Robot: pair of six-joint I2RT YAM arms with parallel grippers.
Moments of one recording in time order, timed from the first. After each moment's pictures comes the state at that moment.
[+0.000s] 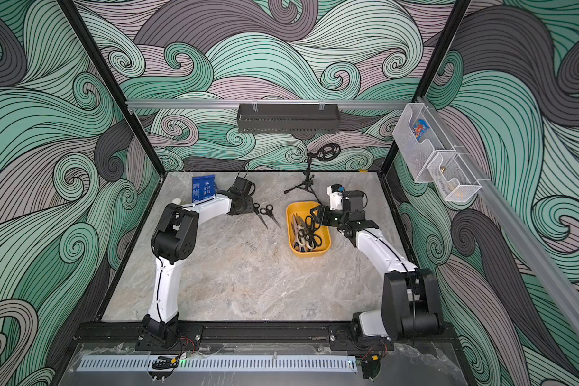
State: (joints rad) left arm -0.40 2.23 1.63 -0.43 -0.22 -0.46; right arm 0.11 1.40 0.88 -0.16 -0.45 0.33
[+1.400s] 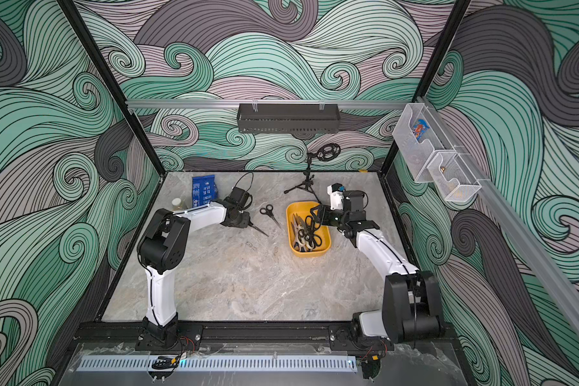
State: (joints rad) left arm -0.44 2.04 1.36 -0.50 -0.19 -0.25; right arm 0.11 1.38 0.88 -0.16 -0.45 0.34
